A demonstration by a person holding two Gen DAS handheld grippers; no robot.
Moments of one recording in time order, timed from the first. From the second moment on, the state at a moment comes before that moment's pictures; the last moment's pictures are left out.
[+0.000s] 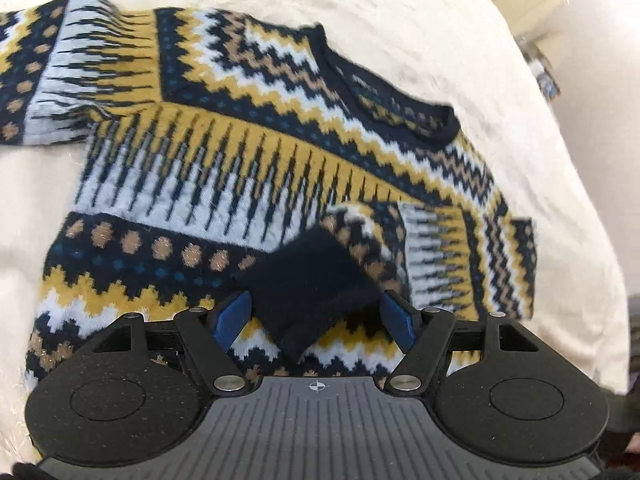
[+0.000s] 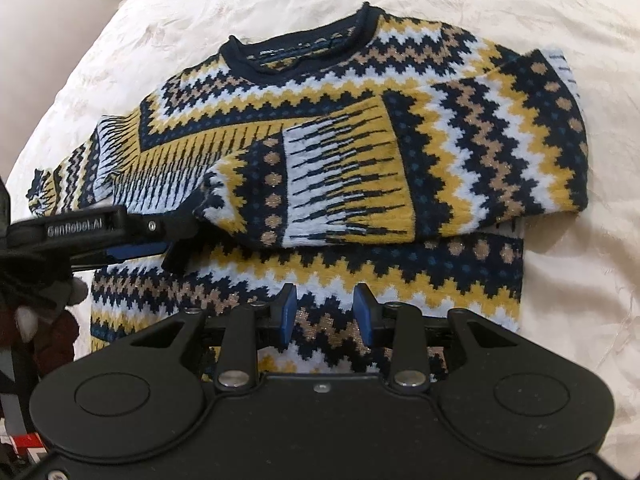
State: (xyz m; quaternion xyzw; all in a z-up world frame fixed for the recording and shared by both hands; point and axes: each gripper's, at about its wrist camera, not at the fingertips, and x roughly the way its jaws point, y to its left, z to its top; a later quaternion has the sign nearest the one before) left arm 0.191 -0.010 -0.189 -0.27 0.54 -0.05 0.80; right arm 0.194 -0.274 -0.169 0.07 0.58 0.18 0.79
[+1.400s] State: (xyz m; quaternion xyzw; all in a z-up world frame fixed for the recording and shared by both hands) left arm 0.237 0.053 -0.152 -0.08 0.48 0.02 0.87; right arm 0.195 -0.298 -0.163 0.08 0.58 0.13 0.80
